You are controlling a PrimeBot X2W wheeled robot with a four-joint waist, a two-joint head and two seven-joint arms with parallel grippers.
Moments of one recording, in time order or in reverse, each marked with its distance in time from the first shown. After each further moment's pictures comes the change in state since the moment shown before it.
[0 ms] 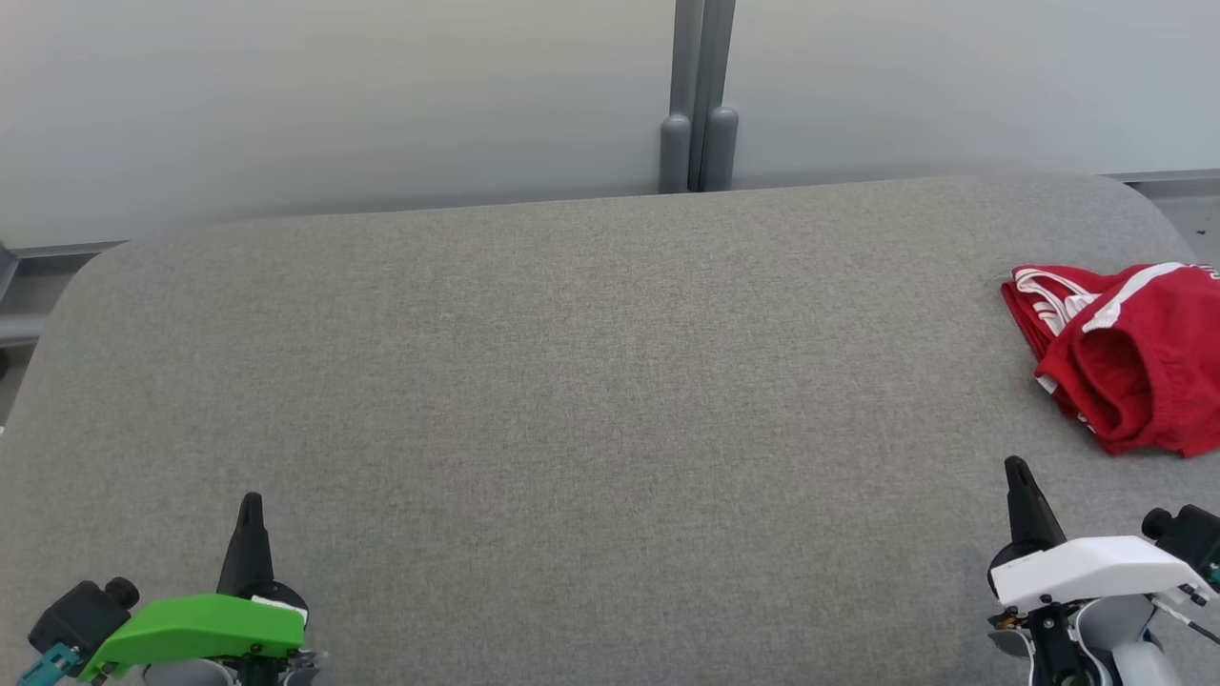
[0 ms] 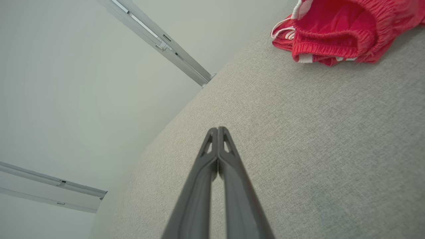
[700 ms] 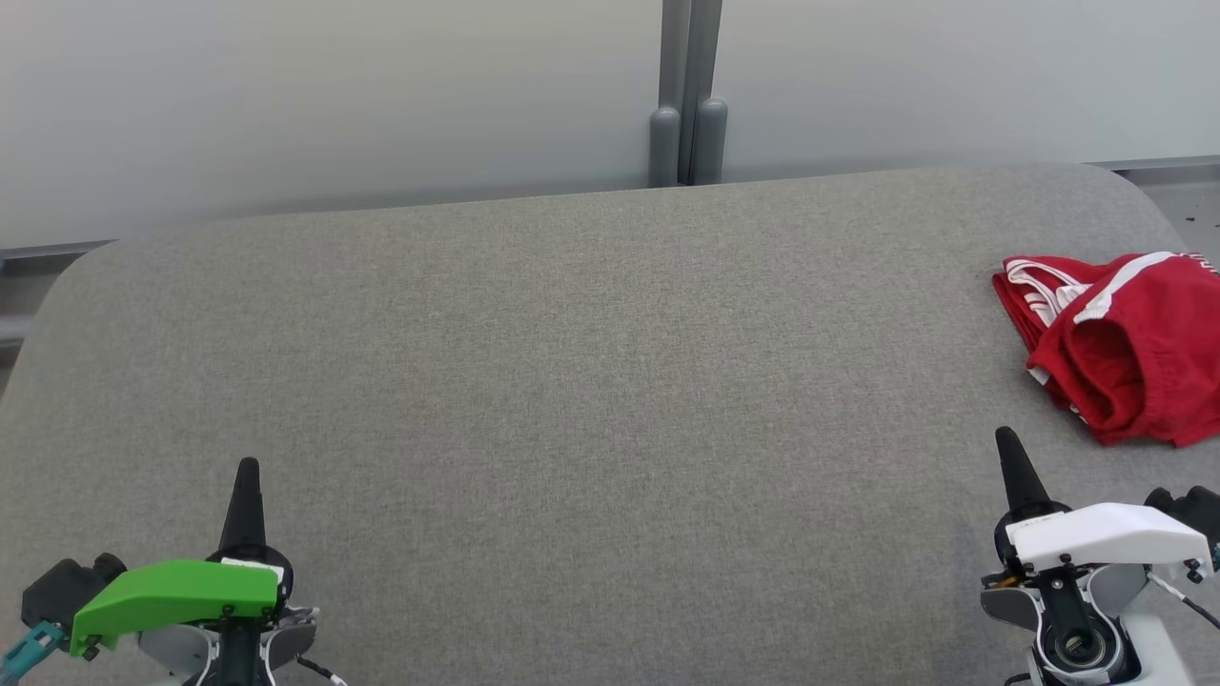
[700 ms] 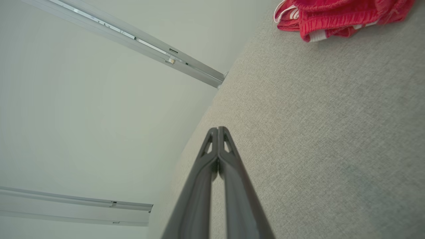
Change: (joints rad) left arm -0.065 -0.008 0.021 0.001 -0.224 0.012 0.062; right arm -0.069 -0.003 -0.002 0.031 0.276 -0.001 0.066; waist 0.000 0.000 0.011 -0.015
